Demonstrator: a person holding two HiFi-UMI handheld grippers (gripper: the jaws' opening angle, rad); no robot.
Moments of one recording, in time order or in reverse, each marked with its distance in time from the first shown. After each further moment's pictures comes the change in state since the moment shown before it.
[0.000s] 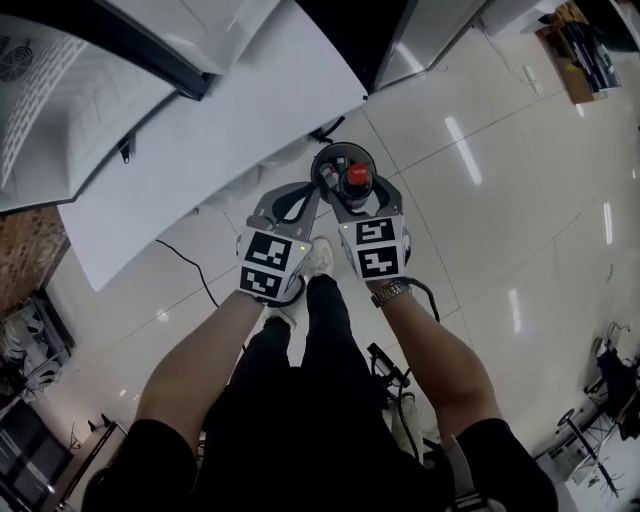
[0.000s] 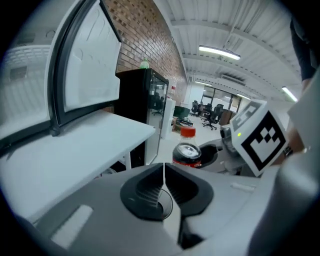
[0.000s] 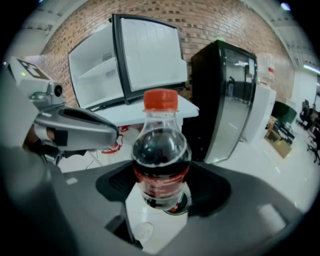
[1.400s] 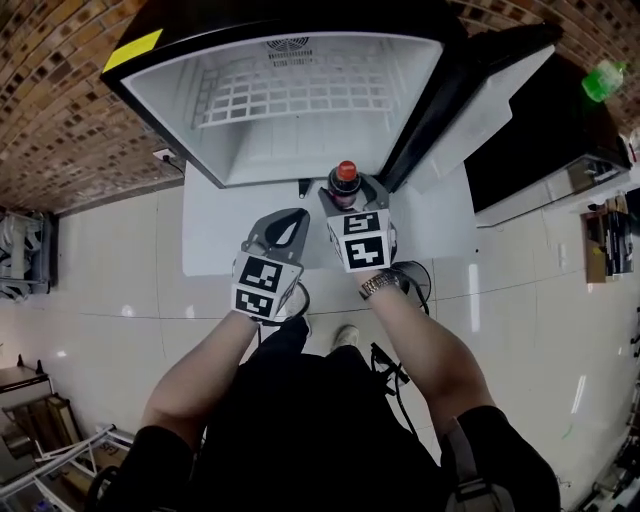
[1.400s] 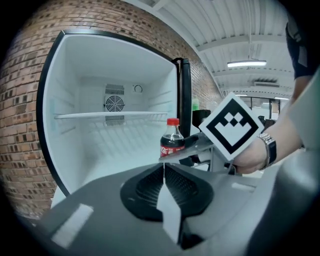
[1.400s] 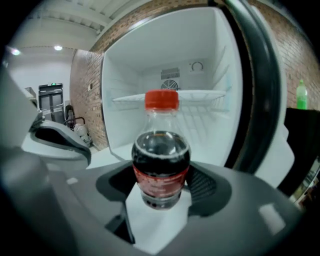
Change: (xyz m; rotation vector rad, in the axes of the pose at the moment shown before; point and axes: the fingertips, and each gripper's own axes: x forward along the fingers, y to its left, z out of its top) left arm -0.271 0.243 0.050 -0.085 -0.241 0.463; right arm 0.079 0.294 0.285 -0.379 -0.251 0.271
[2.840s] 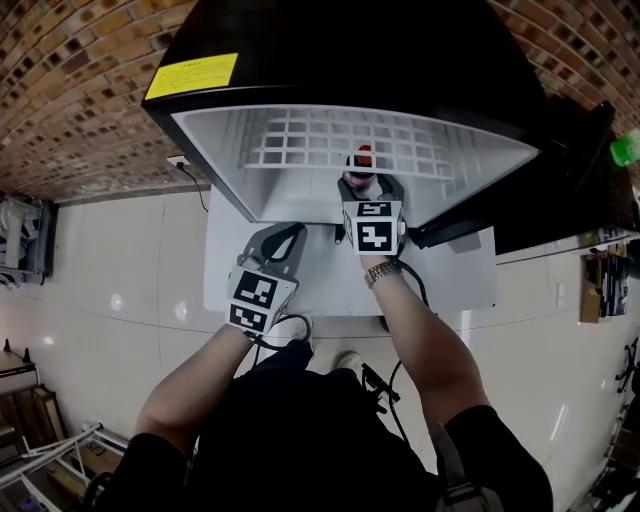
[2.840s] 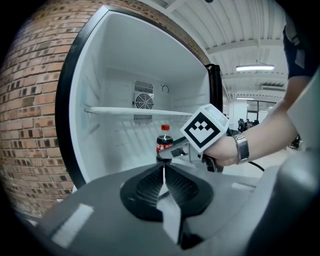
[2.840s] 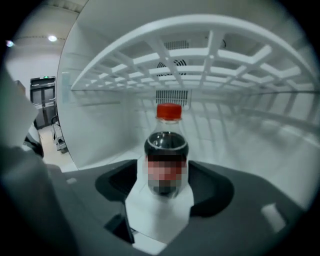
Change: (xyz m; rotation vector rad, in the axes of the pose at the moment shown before) left arm -0.001 0.113 0.000 -0.044 -0.020 0.050; right arm 0.127 -0.015 0.059 -0.014 0.028 -0.072
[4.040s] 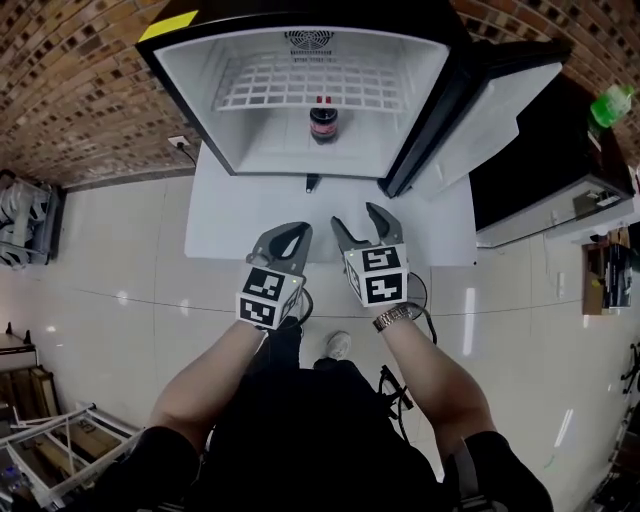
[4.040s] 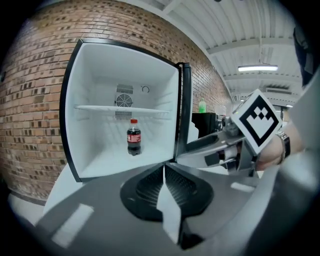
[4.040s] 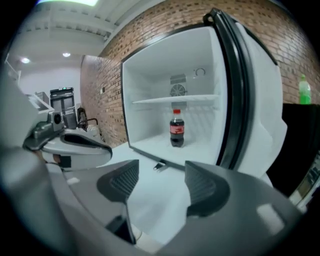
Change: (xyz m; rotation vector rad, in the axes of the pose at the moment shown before) left arm -0.031 -0.142 -0.028 -0.065 -0.008 0.054; right arm -0.195 0.017 -0.096 -0.007 -0.046 0.189
